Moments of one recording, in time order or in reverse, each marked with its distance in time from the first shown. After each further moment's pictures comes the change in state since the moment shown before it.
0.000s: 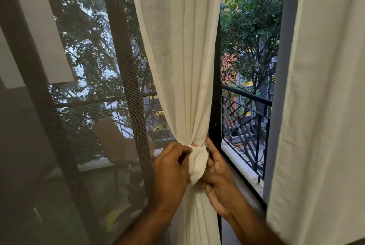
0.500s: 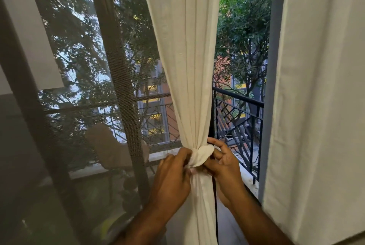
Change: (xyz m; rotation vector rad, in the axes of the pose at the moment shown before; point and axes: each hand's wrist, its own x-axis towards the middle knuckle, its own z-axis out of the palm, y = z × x) left_hand -0.004 -0.005 0.009 0.198 -0.334 0.012; right_hand 0.010 -0.031 -0.016 -0.261 0.167 -0.138
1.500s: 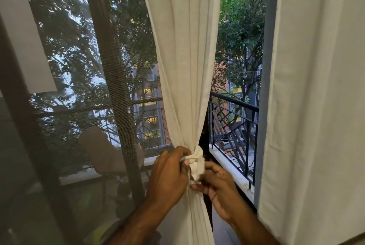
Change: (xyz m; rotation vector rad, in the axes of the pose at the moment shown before) left_hand 0.023 0.015 0.000 -0.024 0.058 -0.069; right_hand -0.008 0.011 -0.022 0.105 -0.058 0.202
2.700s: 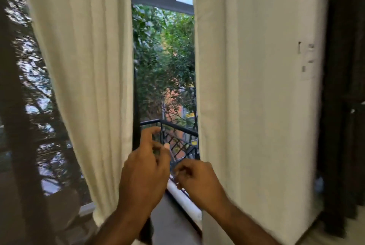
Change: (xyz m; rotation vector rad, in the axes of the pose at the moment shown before) left_hand 0.078 0.143 0.038 -0.256 0.222 0.152; right_hand -0.010 -0.176 -0.030 -1.399 0.278 -0.368
